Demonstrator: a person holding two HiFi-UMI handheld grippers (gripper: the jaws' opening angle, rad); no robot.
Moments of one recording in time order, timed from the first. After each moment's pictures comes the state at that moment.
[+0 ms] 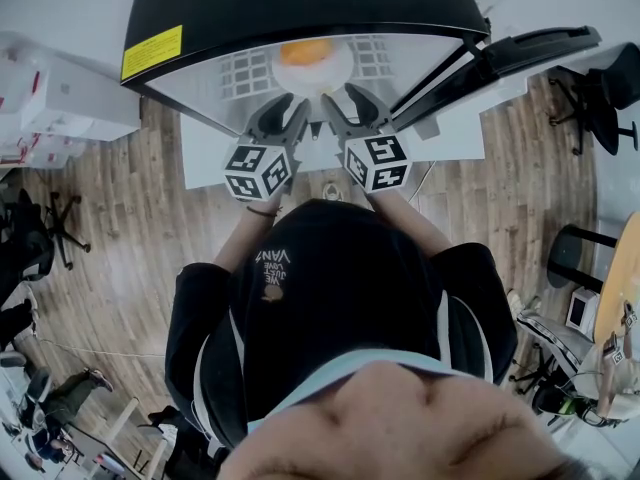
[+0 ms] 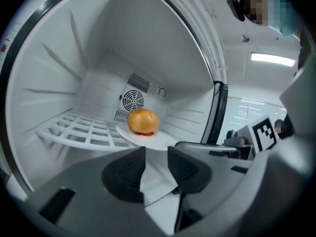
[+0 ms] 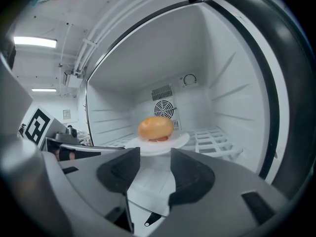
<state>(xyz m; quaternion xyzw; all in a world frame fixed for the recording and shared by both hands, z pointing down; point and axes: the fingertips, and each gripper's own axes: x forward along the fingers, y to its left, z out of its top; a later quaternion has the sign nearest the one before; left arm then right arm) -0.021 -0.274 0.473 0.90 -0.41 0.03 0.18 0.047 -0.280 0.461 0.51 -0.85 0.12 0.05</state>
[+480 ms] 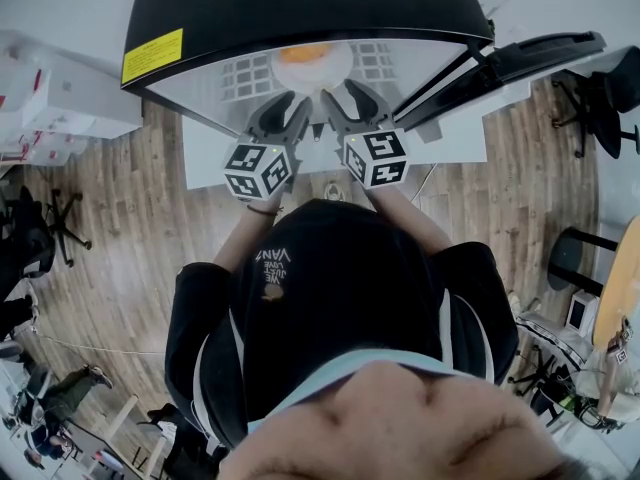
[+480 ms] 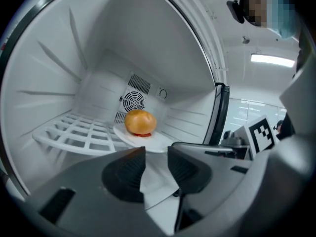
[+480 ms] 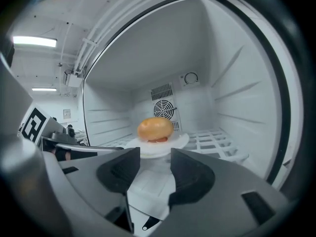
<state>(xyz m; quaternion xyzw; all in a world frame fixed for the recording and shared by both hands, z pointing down) -0.022 -0.282 0.469 0.90 -0.41 0.03 0.18 0.043 -0.294 0.460 0.51 -0.85 0.12 0.05</state>
